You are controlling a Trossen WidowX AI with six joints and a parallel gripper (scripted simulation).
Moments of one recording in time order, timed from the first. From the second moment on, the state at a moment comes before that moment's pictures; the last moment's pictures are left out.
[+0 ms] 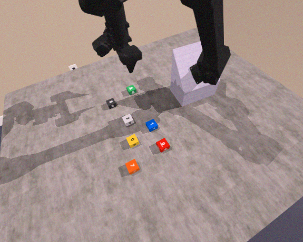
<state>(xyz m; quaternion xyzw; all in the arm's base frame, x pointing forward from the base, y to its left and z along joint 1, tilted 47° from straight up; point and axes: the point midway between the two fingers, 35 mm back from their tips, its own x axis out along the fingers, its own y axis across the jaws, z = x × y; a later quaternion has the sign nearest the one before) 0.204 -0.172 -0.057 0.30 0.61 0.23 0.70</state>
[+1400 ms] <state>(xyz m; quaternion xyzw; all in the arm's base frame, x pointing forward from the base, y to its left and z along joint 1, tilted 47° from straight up) 0.281 -0.090 0.040 0.30 0.61 0.24 0.70</state>
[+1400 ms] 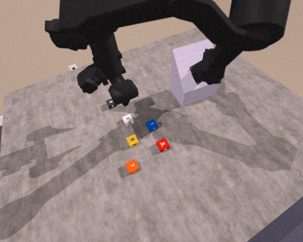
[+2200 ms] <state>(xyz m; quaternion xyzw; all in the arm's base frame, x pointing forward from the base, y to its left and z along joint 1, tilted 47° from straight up) 0.223 -0.041 0.079 0.30 0.61 0.24 0.69</state>
